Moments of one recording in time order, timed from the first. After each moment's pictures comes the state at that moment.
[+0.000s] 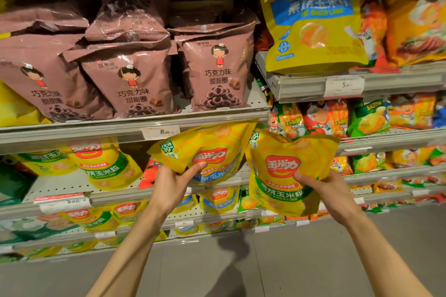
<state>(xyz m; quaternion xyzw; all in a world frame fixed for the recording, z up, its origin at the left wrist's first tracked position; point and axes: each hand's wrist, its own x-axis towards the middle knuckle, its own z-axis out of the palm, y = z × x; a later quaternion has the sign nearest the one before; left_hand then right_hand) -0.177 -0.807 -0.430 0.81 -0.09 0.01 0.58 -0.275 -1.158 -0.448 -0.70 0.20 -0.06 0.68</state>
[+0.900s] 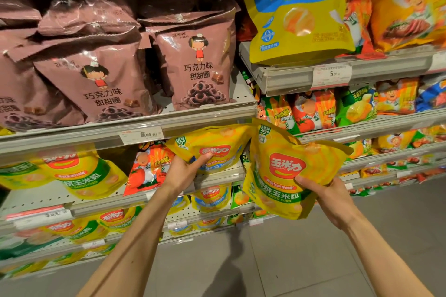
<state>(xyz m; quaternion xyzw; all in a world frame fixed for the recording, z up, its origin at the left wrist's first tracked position) -0.119 -0.850 -0.477 0.78 -0.14 -0.10 0.60 -0.295 -1.165 -0.471 -0.63 0.23 -0.09 0.73</state>
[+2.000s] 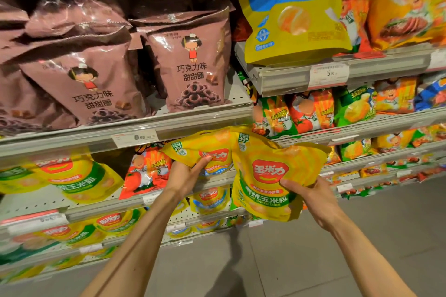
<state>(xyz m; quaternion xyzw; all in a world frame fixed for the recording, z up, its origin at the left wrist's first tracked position) -0.119 -0.867 -0.489 0.82 -0.05 -0.12 0.55 -0.284 -1.145 -0.475 -0.66 0.24 -0.07 0.71</state>
